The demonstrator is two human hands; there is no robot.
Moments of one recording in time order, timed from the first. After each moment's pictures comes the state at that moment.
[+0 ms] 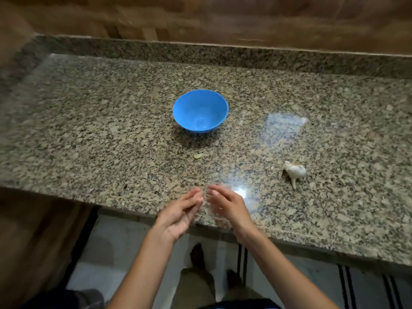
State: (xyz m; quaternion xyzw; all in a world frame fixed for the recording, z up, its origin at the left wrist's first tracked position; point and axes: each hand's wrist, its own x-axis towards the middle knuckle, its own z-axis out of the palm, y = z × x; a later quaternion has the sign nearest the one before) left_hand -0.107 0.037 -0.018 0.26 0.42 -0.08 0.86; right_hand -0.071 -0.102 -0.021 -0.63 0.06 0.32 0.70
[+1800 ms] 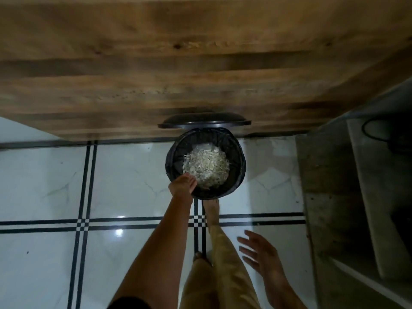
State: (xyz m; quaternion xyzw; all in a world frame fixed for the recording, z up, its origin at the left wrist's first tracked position) left_hand -0.682 0.430 -0.418 0.58 0.62 -0.44 0.28; right_hand -0.495 0.322 -0.320 -0.70 -0.04 0.67 0.22
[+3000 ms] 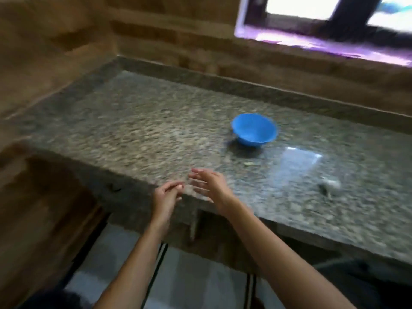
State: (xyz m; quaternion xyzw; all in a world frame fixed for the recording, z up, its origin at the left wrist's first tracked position) left_hand -0.220 0.195 -0.015 0.62 0.35 0.14 0.68; right_hand -0.153 0.090 0.046 -0.62 0.01 0.38 0.69
